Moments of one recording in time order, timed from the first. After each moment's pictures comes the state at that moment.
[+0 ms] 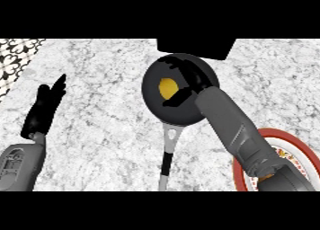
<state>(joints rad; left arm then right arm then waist) -0.29 0.27 0.10 -1.26 -0.17 0.00 0.23 -1.10 0.00 0.05 -0.19 0.40 -0.14 -0.44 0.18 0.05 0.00</state>
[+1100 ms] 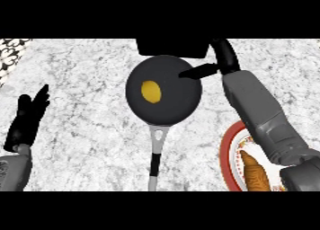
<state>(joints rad) -0.21 0.30 0.17 -1.27 -0.15 0.02 0.21 -1.15 -0.14 -0.15 -0.17 0.10 -0.13 -0.54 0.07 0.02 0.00</state>
